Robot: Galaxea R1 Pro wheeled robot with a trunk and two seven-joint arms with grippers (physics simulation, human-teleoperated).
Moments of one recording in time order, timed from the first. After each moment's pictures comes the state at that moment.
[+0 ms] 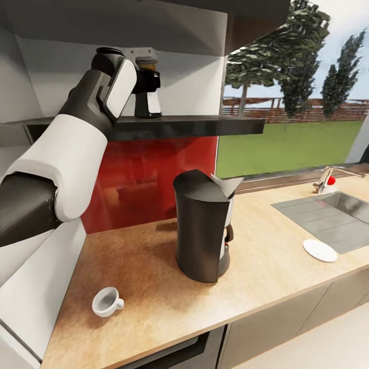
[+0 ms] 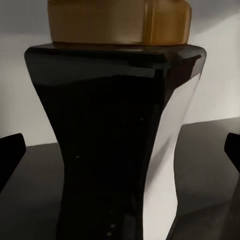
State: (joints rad) left arm -1.82 -0.16 -0.18 -0.63 0.27 0.72 0.29; right arm 0.05 -0.09 0.05 -0.03 0.19 -0.40 0.00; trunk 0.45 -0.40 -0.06
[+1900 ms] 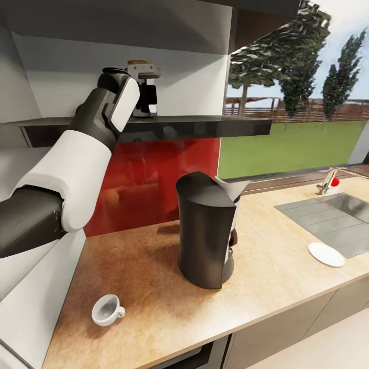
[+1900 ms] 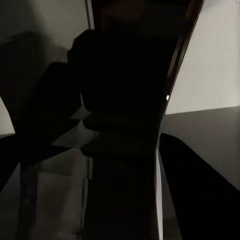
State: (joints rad) left arm -1.75 -0.16 -0.18 -0.67 0.27 0.71 0.30; right arm 0.05 -0.09 0.05 -0.03 0.19 -0.40 0.00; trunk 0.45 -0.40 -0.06
